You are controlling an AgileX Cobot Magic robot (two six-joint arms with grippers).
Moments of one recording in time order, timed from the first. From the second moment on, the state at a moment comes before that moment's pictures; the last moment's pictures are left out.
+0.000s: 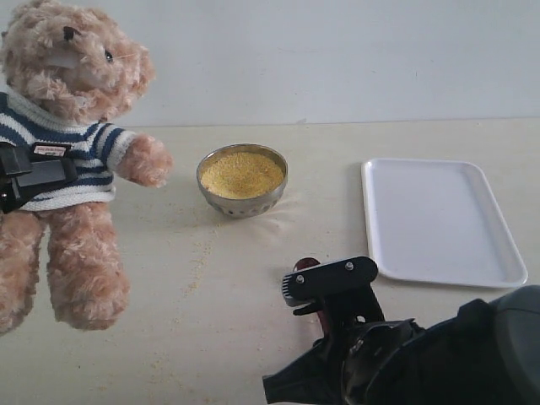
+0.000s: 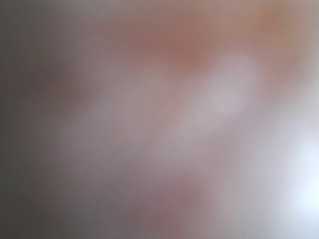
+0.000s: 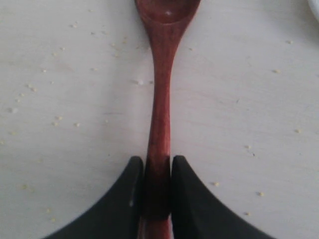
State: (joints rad) left arm 0.06 1.18 -0.49 -1.72 0.56 1.42; right arm 1.11 1.79 -0.62 -1.40 0.45 2.10
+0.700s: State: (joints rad) left arm 0.06 1.18 -0.49 -1.72 0.56 1.42; right arm 1.11 1.33 -0.62 -1.16 0.56 1.45
